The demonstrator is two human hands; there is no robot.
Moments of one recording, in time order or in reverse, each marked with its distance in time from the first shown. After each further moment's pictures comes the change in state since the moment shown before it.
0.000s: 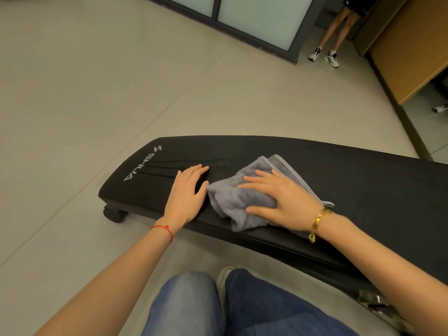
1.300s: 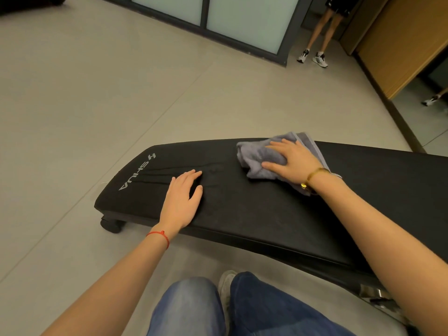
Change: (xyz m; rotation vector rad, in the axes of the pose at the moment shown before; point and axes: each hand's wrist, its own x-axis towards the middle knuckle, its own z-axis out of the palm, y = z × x) left_hand -0.003 0.002 0.000 0.021 -0.004 0.001; right_hand 0.032 0.084 -0.028 -0.202 0.122 0.331
